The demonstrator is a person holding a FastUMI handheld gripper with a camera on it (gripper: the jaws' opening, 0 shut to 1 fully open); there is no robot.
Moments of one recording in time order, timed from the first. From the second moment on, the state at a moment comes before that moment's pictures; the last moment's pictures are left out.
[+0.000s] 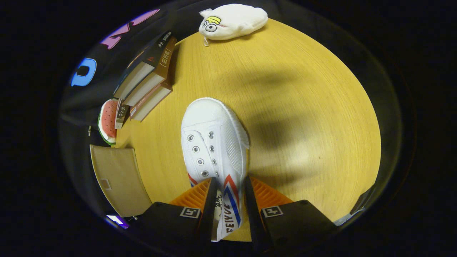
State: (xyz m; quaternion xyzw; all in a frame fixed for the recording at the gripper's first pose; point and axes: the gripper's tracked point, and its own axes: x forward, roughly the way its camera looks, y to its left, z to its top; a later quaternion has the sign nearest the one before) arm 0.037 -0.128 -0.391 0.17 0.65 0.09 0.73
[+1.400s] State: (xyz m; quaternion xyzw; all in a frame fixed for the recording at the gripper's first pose) arm 0.022 -0.032 -0.221 0.32 0.56 0.11 0.75
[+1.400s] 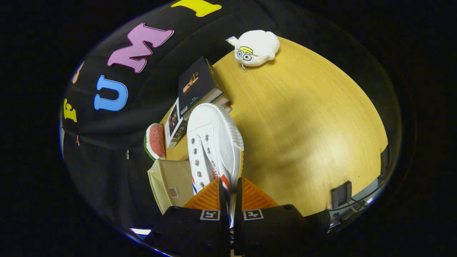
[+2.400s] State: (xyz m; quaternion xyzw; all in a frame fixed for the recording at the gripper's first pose) arm -0.049 0.210 -0.164 0.27 0.55 0.21 0.76
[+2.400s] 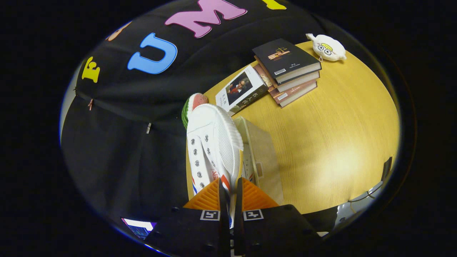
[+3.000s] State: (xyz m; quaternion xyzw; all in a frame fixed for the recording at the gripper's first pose) arm -0.039 0.245 -0.143 0.34 0.54 0.22 0.74
